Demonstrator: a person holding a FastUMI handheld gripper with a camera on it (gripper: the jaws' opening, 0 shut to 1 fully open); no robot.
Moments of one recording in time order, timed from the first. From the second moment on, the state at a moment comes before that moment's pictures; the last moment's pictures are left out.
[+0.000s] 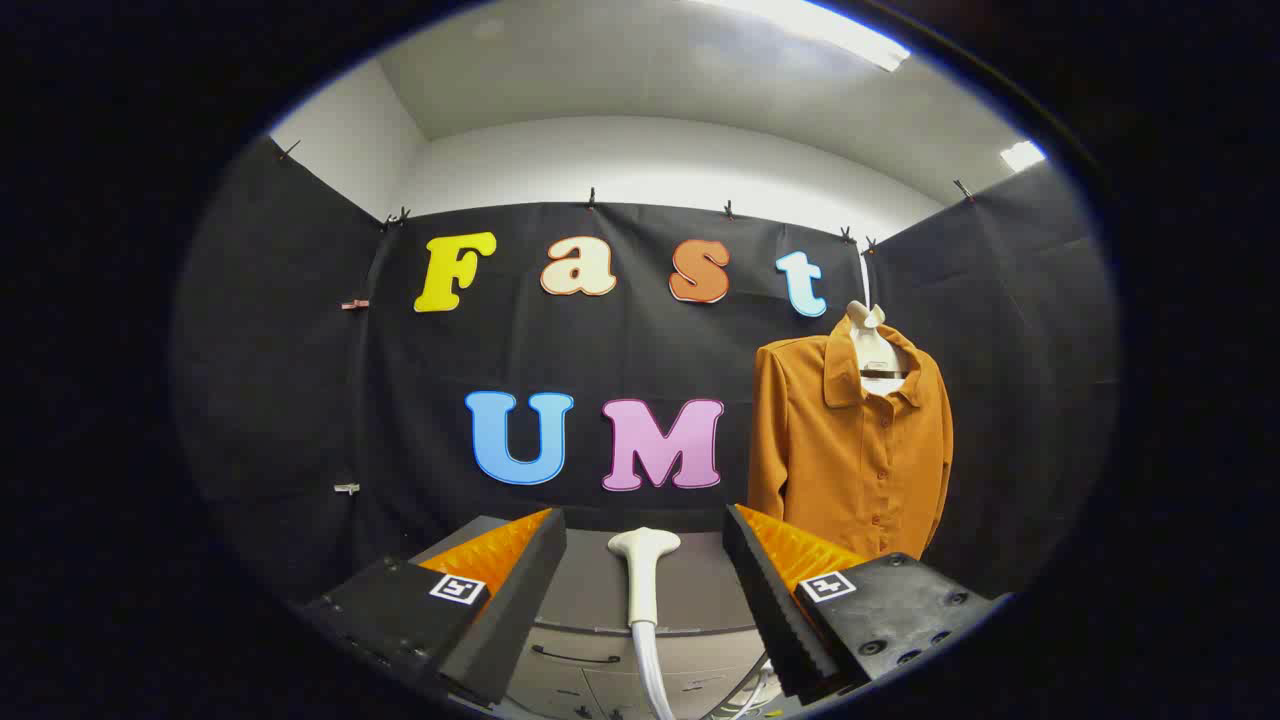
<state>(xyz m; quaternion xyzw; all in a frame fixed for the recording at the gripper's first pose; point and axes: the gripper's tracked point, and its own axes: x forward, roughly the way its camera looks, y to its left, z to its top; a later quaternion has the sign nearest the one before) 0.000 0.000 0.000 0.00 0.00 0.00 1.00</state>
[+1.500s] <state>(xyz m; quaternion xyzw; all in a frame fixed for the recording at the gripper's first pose) -0.002 0.023 -0.011 0.00 0.01 -0.02 1.00</state>
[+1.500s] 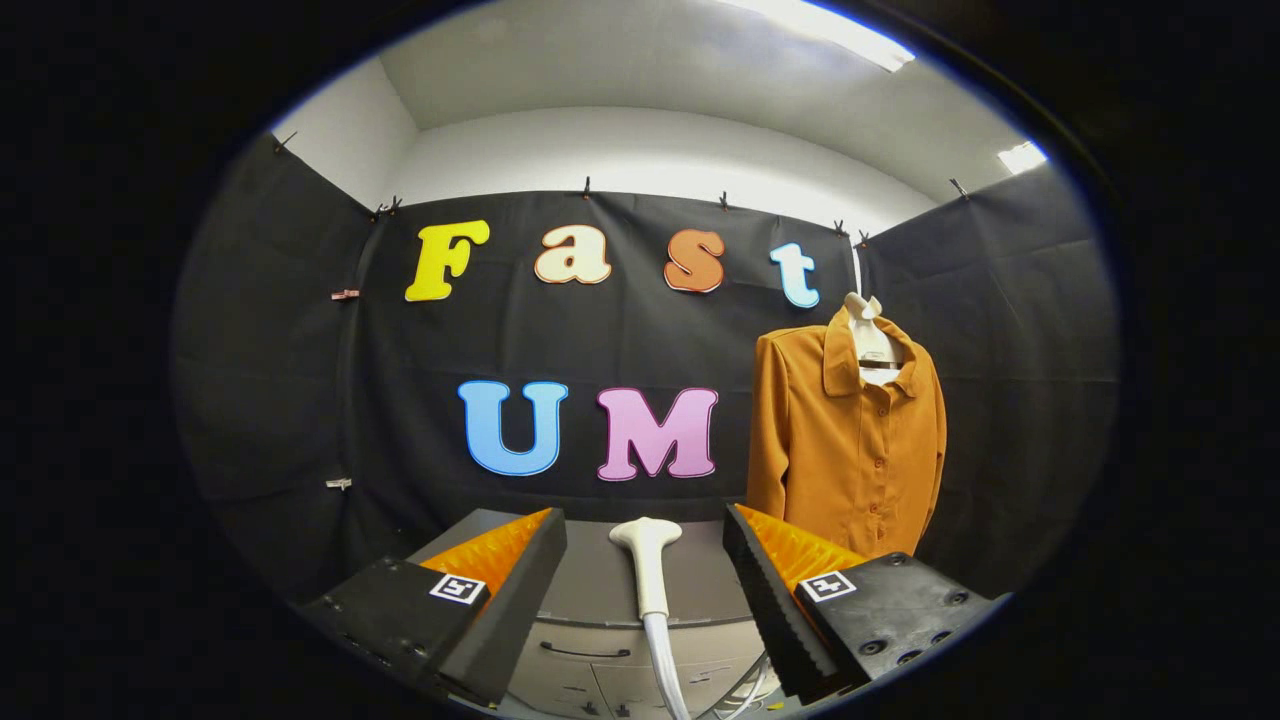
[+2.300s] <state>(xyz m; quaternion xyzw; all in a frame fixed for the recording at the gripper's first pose) 0.094 0.027 -0.080 0.00 0.09 -0.02 1.00</state>
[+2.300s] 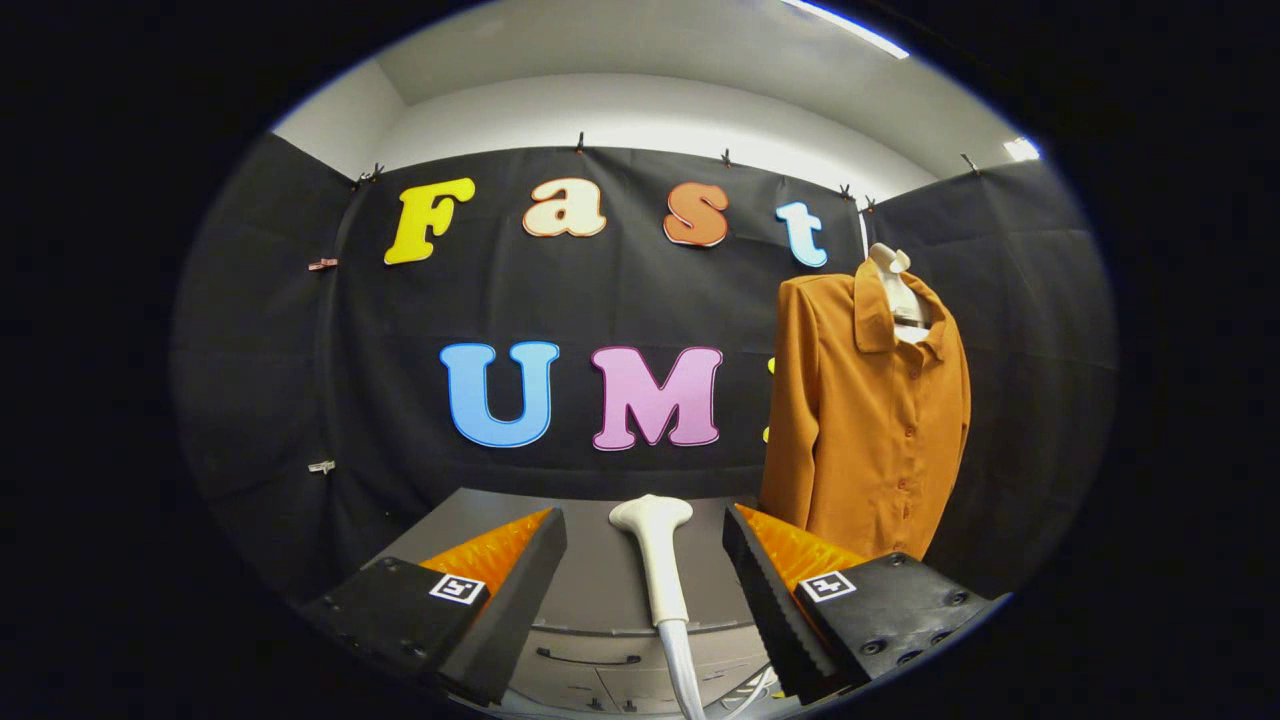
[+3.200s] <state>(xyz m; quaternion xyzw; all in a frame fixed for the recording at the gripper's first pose) 0.228 0.012 -0.237 -0.01 0.34 0.01 0.94</state>
